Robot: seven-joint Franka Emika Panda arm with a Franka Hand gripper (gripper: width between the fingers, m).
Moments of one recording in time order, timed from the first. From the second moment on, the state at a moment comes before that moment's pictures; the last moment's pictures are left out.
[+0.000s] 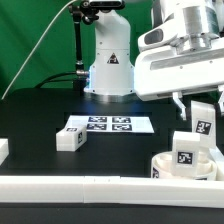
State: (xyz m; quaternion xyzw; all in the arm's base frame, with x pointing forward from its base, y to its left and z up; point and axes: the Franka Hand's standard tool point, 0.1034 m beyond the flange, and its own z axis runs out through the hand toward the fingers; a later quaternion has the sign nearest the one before) arm 0.593 0.104 0.099 -0.94 0.14 -0.29 0.07
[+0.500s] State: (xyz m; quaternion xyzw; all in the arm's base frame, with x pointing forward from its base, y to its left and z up) arm 0.596 0.104 0.097 -0.95 0.13 -0.29 0.07
